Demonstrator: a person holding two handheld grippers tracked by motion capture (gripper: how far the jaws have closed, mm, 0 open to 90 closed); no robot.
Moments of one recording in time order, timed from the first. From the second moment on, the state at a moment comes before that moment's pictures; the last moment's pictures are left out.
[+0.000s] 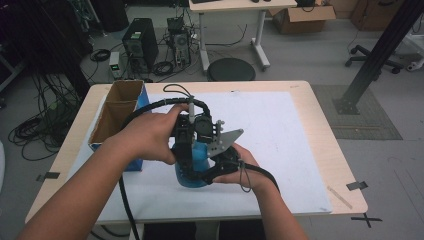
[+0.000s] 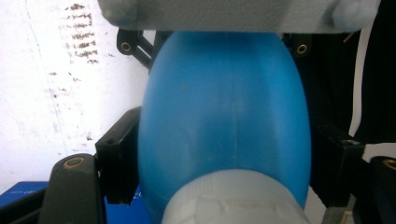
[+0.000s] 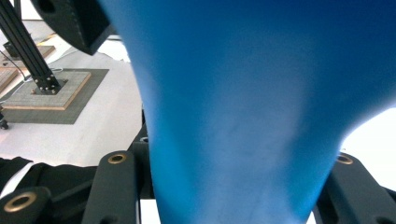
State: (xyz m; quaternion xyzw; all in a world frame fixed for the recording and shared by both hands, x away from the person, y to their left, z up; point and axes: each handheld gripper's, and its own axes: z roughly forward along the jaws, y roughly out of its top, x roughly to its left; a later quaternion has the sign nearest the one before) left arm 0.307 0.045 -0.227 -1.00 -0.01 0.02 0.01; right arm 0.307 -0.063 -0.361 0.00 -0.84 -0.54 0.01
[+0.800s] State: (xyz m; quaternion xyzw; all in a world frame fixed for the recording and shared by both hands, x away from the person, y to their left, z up) left arm 0.301 0.041 -0.229 -1.00 0.00 -0.01 0.03; right arm 0.306 -0.062 -0.361 0.01 -0.84 -0.54 0.02
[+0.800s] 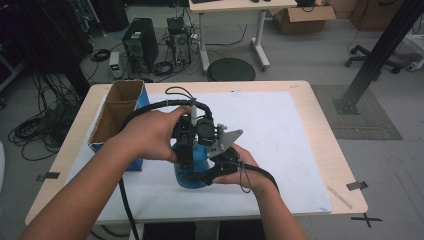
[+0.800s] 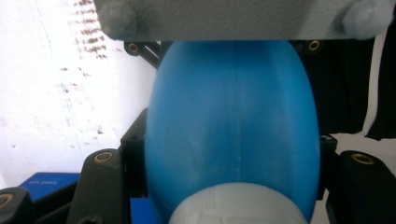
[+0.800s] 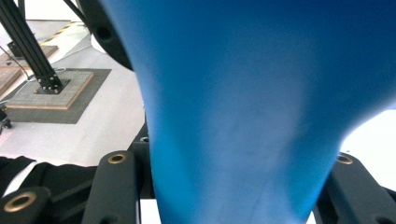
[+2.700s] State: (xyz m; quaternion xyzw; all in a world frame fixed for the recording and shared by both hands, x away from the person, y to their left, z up) left arm 0.384 0.148 -0.108 -0.89 -0.46 -0.01 -0.06; right arm 0.311 -0.218 -0.315 -0.14 -0.89 -0.42 -0.09
